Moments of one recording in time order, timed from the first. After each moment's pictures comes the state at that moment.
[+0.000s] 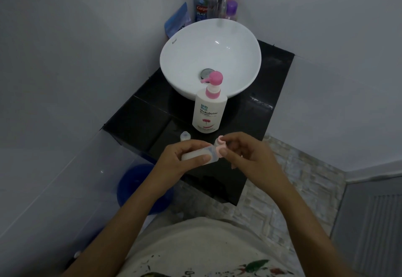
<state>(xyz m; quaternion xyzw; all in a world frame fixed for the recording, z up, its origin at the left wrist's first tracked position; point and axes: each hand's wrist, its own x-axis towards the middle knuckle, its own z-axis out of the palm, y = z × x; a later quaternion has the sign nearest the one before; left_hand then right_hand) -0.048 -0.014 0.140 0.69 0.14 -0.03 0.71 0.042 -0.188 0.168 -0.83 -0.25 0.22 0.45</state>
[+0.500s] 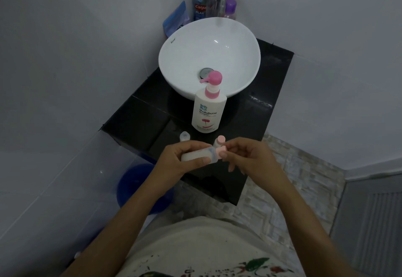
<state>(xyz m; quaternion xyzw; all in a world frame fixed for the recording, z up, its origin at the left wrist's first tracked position) -0.045 -0.012 0.132 0.70 0.14 -0.02 0.70 0.045 -0.185 0.167 -0.81 -0.18 0.29 0.48</state>
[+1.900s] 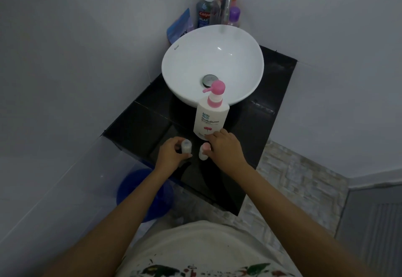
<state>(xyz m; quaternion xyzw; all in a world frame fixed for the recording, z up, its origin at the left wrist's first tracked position) 0.012 0.032 0.020 0.81 0.28 0.01 0.52 0.101 -0.118 0.074 -0.90 -0.42 0.05 0.05</state>
